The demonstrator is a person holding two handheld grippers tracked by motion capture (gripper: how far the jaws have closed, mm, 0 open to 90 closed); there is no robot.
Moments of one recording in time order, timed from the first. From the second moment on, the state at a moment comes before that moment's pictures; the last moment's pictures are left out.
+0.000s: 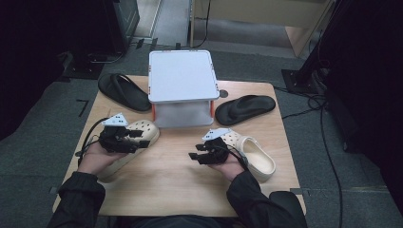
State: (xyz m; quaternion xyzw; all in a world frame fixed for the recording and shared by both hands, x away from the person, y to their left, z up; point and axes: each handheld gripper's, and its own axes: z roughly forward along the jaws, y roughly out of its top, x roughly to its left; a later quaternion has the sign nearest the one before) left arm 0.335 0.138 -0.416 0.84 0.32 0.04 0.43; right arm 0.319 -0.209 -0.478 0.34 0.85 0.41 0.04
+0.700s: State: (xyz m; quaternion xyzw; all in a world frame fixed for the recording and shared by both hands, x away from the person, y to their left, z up) left arm 0.343 0.198 -0.411 0.82 0.37 0.09 0.42; right arm 0.320 -0.206 -0.481 0.34 0.85 0.40 0.04
